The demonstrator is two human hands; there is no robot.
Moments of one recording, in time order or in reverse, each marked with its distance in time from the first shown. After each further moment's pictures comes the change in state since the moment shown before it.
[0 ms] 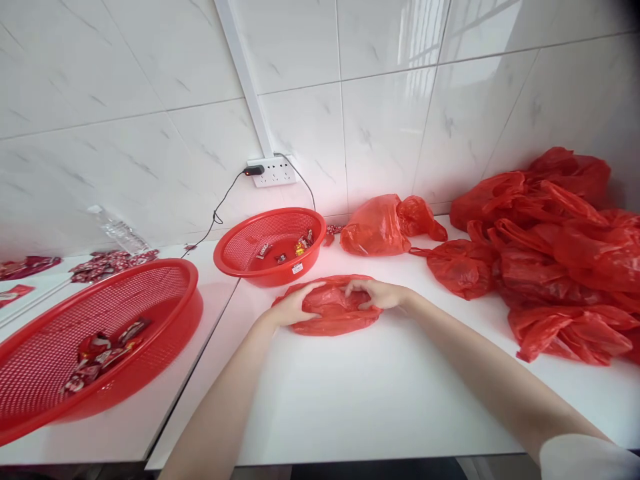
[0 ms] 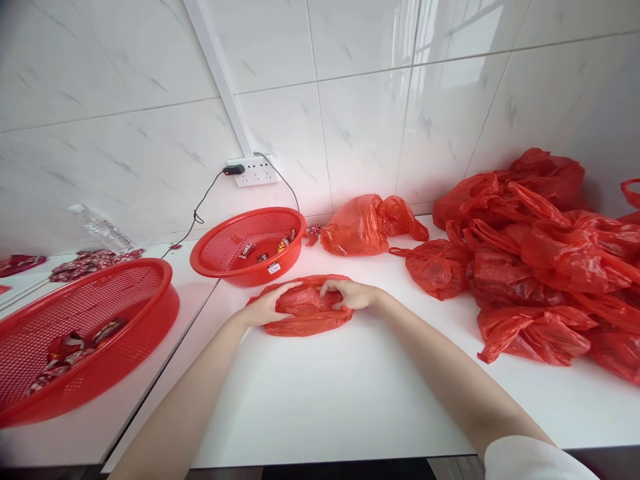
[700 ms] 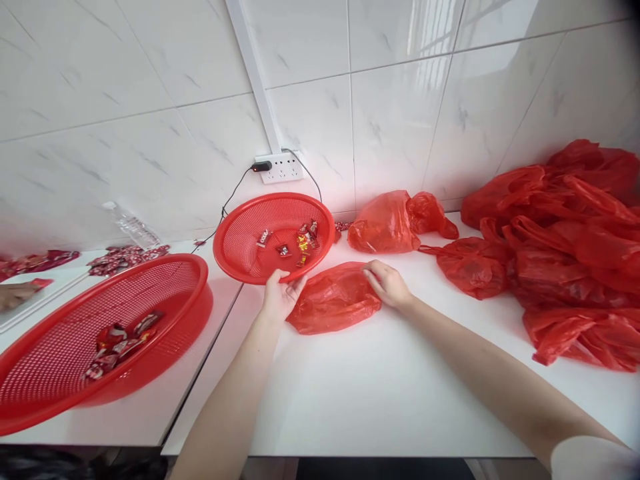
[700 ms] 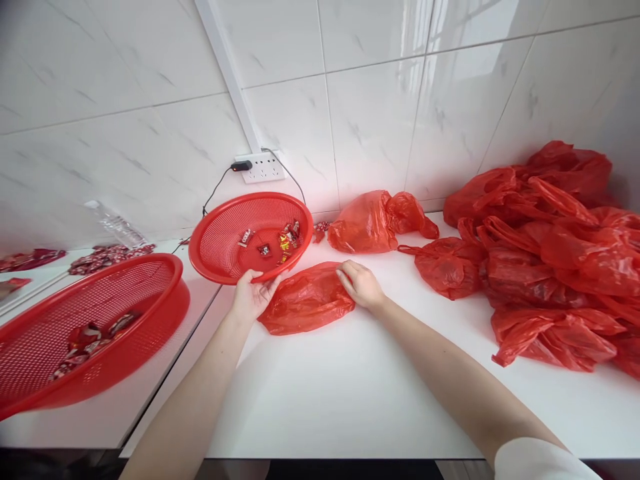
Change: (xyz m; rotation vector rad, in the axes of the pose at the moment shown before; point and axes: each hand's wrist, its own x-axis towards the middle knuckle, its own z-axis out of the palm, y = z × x) left_hand 0.004 0.007 -0.005 -1.036 0.621 -0.180; right_hand -0.004 0.001 0.015 -0.215 0.547 0.003
